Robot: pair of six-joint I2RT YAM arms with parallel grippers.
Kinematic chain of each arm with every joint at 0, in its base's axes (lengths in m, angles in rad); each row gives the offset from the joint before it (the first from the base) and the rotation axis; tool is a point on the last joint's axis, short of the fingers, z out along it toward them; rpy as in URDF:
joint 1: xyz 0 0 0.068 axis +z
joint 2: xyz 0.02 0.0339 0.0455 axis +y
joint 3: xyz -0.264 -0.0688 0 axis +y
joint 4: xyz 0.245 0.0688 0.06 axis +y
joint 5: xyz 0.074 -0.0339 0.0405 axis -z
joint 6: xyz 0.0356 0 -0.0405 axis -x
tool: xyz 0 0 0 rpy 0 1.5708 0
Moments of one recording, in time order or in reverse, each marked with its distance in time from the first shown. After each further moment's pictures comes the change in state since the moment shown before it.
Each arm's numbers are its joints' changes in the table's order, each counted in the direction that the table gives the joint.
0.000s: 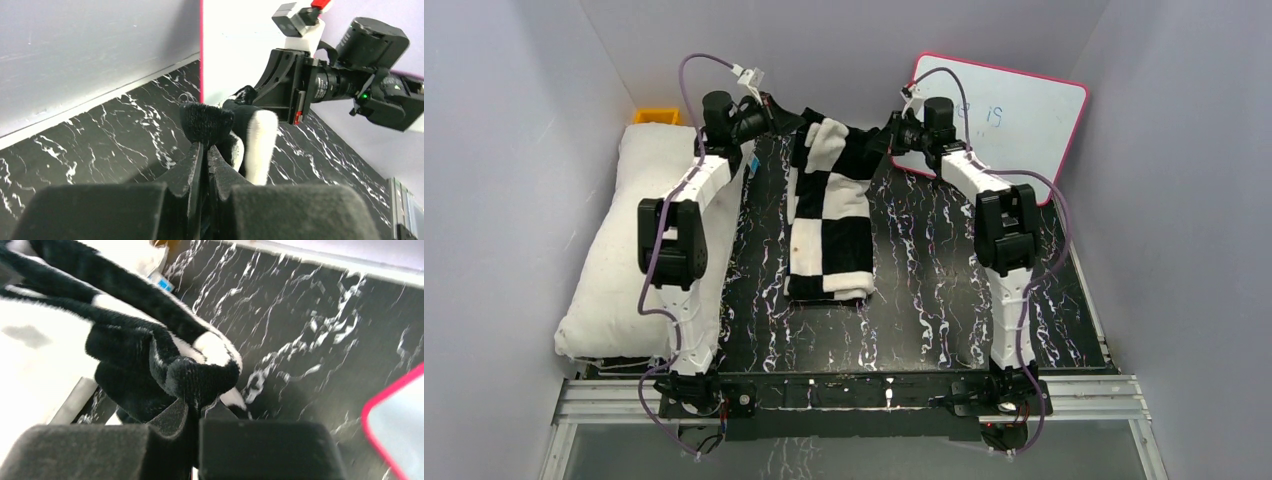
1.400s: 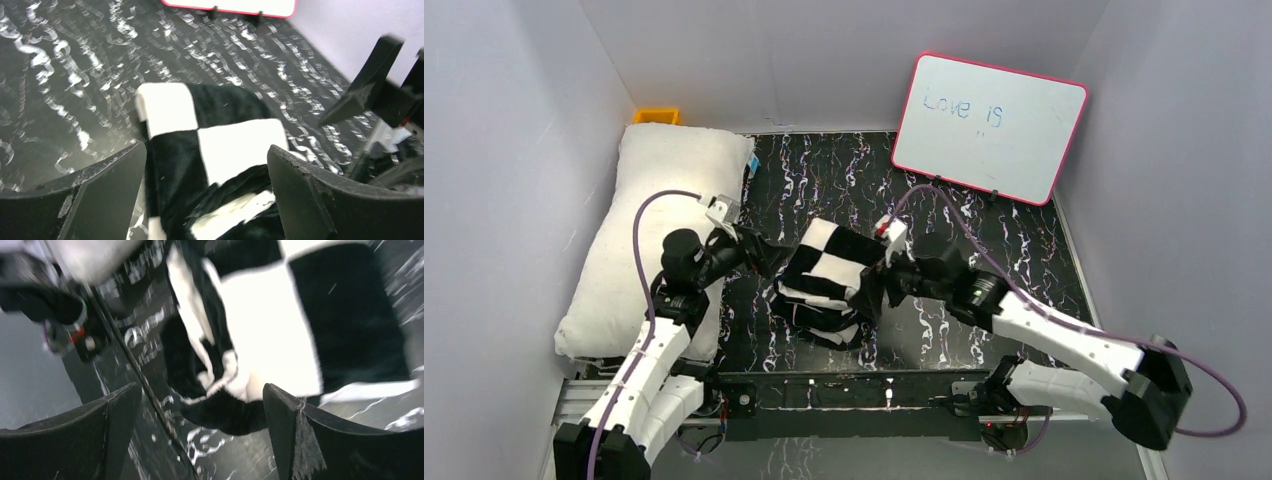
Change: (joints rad) left arm -0.080 -1.395 1.314 0.240 -0.246 -0.197; right arm 0.639 -1.235 1.239 0.273 0.390 0.160
